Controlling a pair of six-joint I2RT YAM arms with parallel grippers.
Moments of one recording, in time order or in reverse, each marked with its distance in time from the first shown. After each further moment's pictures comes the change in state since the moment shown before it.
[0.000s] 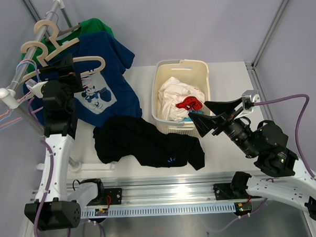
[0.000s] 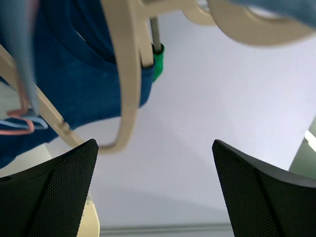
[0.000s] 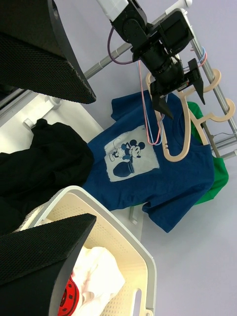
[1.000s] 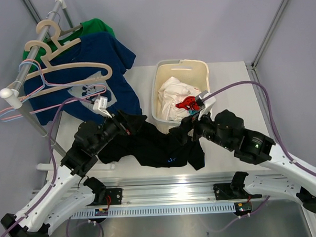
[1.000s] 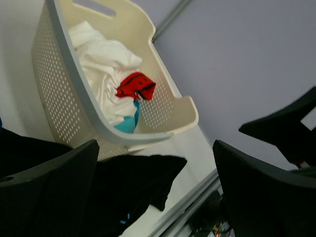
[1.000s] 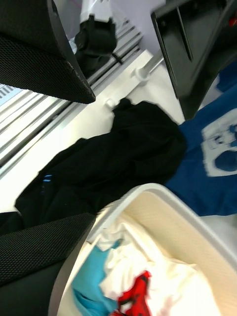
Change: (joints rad) left arm -0.668 -0.377 -0.409 -0.021 0.288 0.812; right arm 0.000 0.251 0.111 -0.321 -0.132 0.043
